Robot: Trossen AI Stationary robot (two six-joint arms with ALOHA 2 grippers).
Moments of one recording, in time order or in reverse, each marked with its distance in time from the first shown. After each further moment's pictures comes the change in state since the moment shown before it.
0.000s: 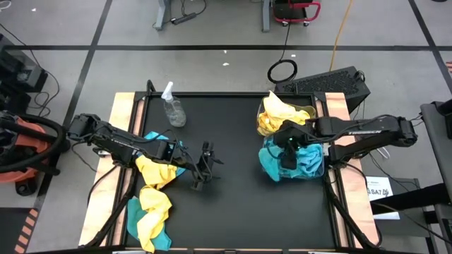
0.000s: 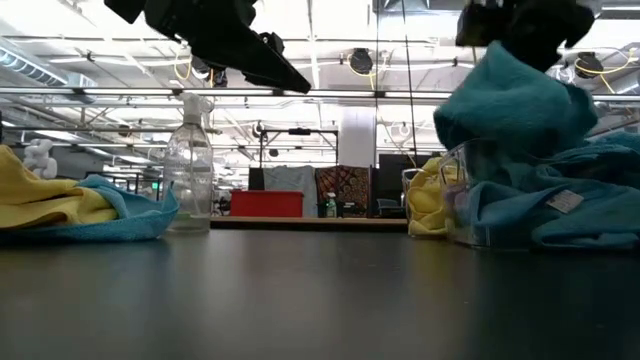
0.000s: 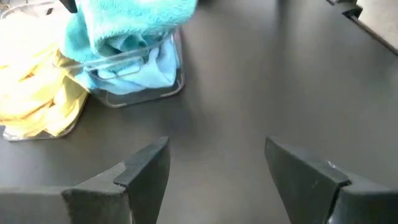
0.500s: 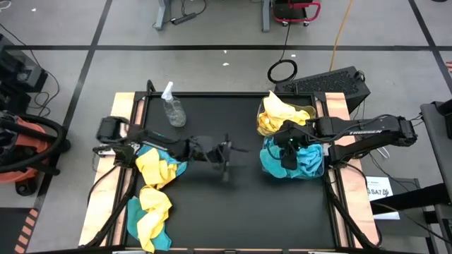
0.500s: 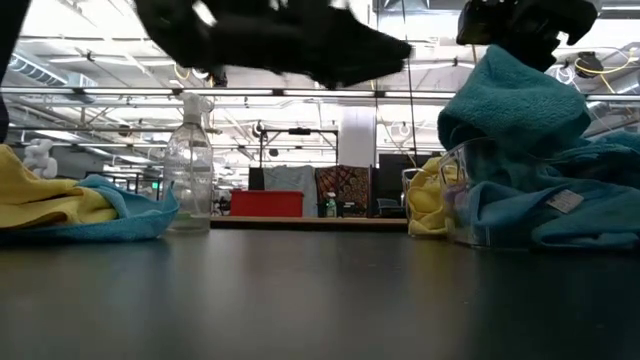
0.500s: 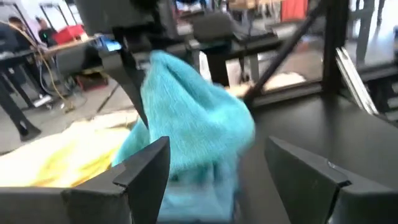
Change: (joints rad) left arm 0.129 0.338 0.068 0.742 0.084 0.042; right arm 0.017 -0.002 0.018 -0.021 0.009 0.016
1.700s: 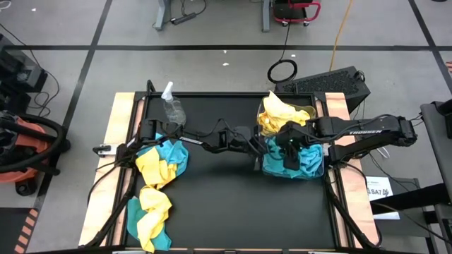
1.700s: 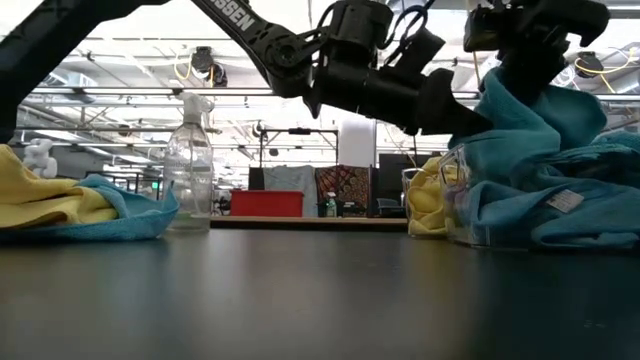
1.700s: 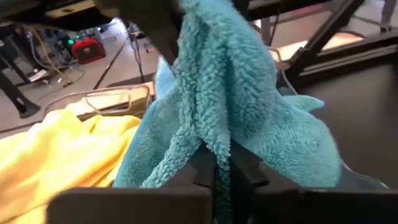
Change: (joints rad) left arm 0.121 0.429 0.562 -0.269 0.080 0.060; right arm 0.000 0.000 0.000 -0.072 -0.016 0.021
